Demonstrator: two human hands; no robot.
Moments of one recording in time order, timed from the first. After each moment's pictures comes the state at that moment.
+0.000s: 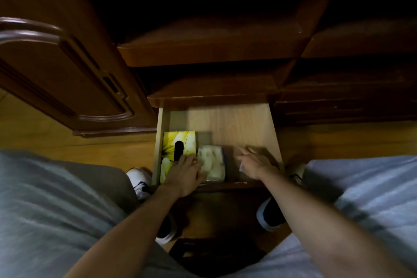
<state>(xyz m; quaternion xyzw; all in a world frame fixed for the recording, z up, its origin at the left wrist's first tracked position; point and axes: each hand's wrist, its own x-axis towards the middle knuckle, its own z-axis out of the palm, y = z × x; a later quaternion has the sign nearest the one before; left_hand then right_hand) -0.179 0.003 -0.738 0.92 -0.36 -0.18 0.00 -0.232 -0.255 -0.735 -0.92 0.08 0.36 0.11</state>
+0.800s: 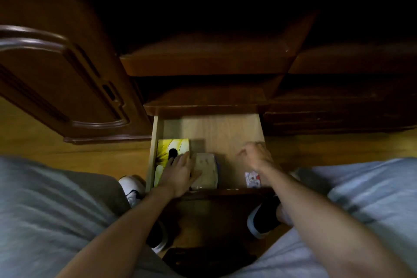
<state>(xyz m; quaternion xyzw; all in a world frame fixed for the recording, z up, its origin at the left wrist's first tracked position) -0.171 -0.005 -0.713 0.93 -0.29 -0.21 0.08 -0.225 -0.276 -0.678 -0.94 0.19 0.19 0.21</state>
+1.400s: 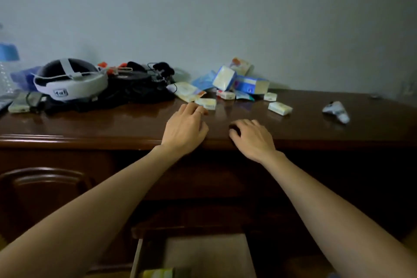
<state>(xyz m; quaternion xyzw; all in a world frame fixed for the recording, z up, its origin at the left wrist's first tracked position) 0.005 -0.127 -0.311 0.86 -0.35 0.32 0.20 -0.070 -0.331 -0.316 -0.98 0.10 -0.17 0.05</state>
